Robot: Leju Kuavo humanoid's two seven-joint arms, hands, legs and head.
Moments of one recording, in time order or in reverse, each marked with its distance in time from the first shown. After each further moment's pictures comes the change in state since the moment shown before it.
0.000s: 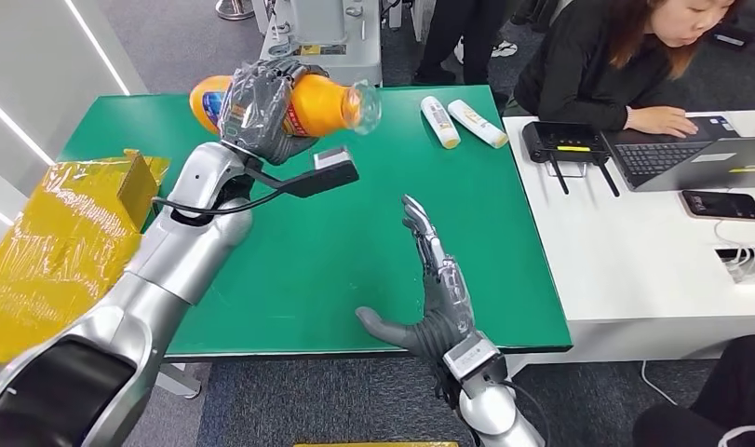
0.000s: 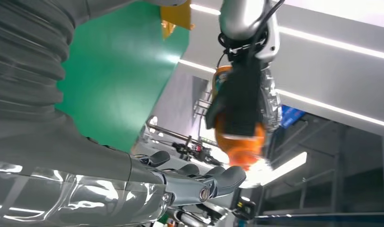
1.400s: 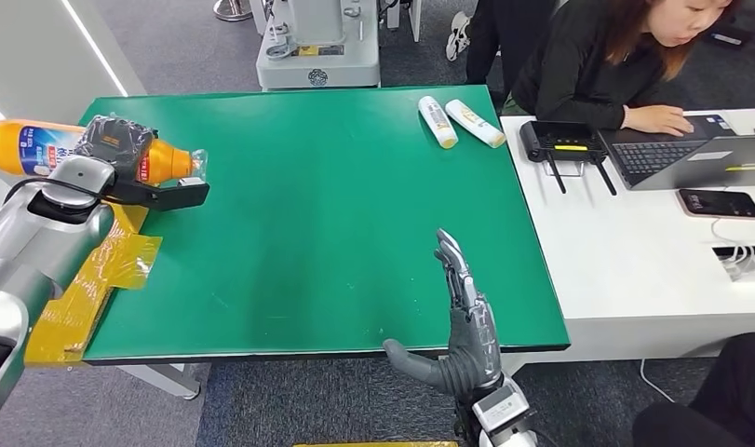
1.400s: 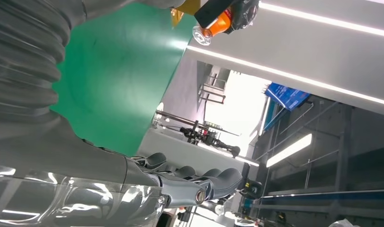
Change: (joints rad) left arm -0.112 0.411 -0.147 0.295 -0.259 -0.381 0.207; right arm 0.149 -0.066 0.000 -0.097 -0.001 -0.088 -0.049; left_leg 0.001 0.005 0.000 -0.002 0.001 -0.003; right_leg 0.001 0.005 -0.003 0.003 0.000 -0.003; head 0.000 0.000
